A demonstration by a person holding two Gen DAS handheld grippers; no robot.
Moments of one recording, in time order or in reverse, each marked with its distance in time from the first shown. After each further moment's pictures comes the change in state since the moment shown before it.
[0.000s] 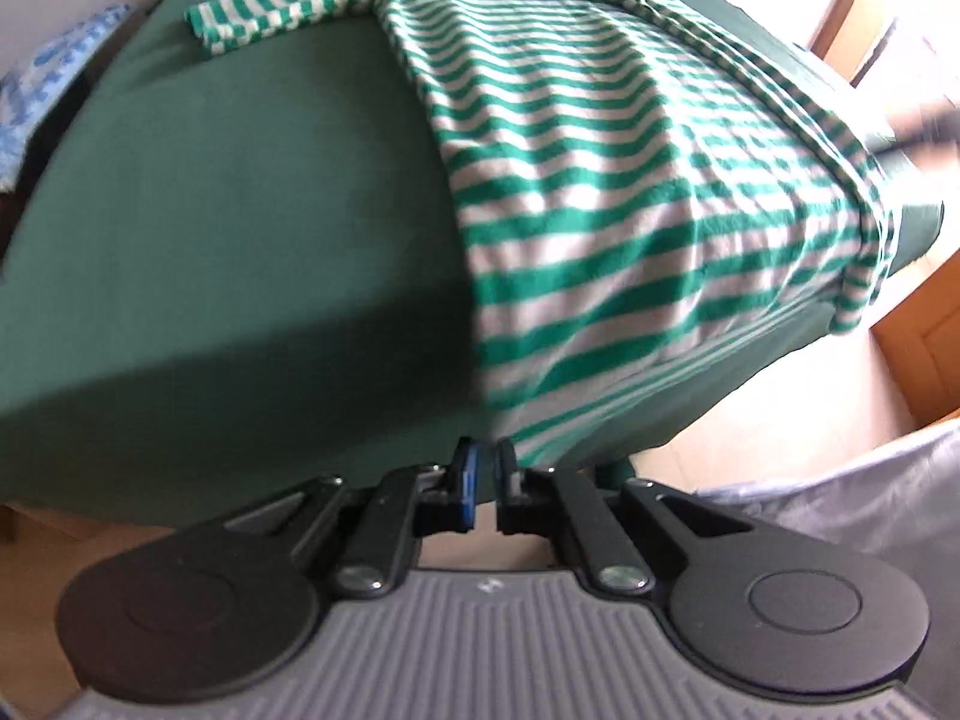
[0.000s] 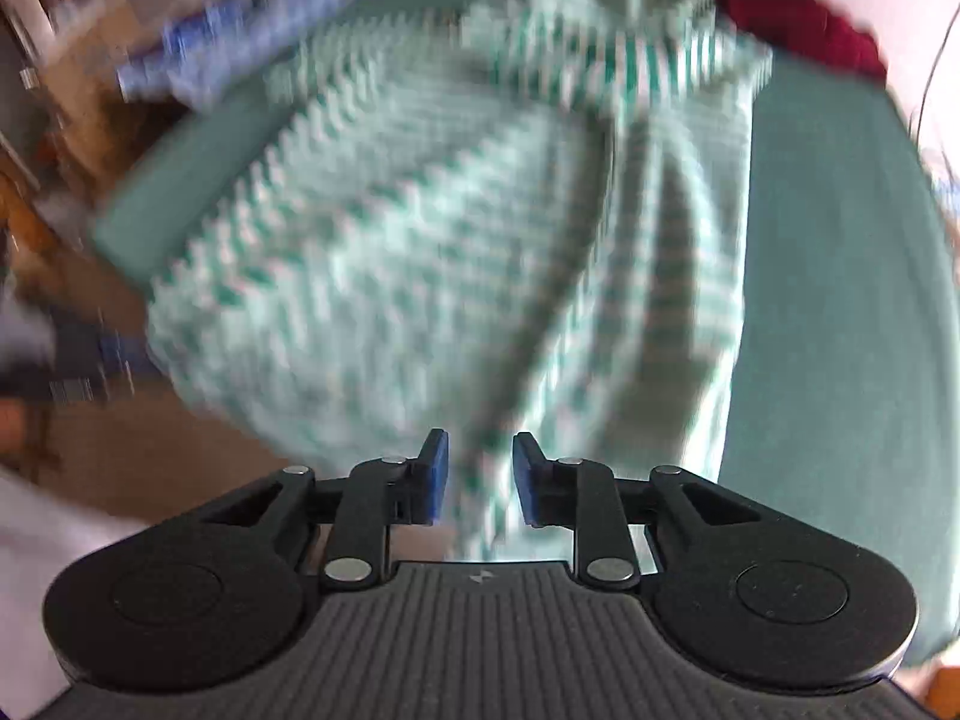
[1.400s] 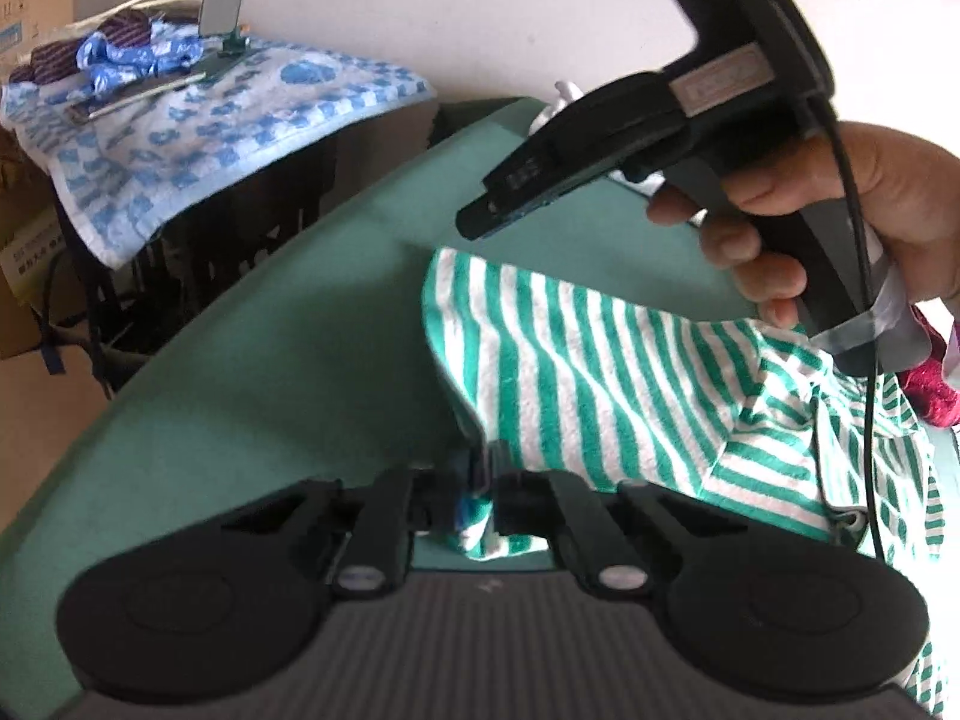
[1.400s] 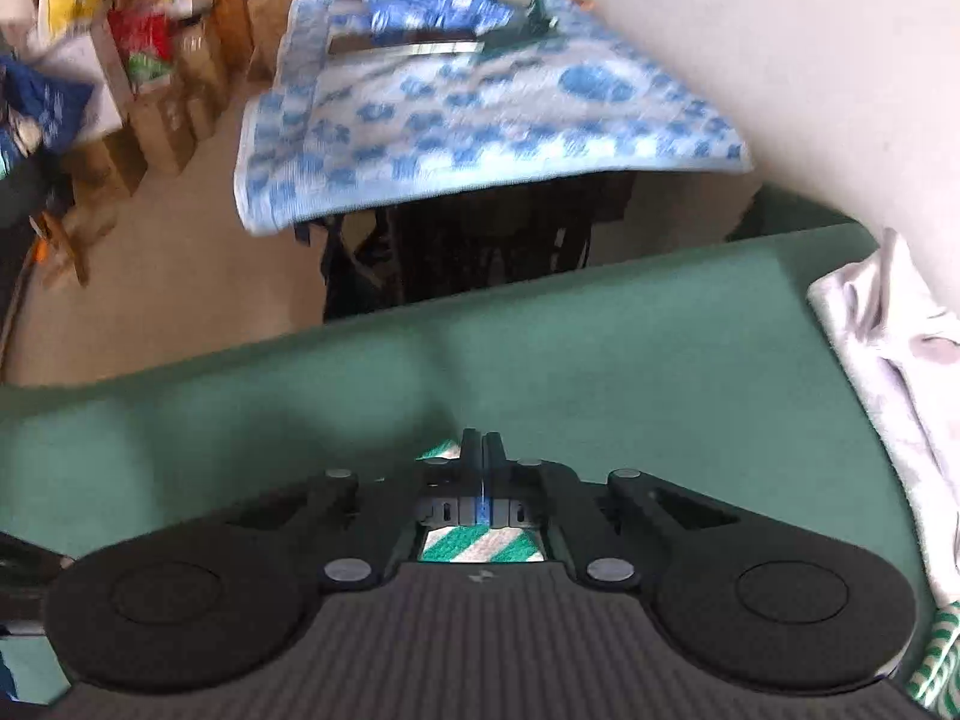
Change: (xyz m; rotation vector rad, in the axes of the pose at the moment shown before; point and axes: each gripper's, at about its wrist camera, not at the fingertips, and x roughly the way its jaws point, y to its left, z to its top) left arm 0.057 0.134 0.208 -0.674 -0.369 0.254; right arm 0.302 0.170 0.389 -0.704 0.037 0.303
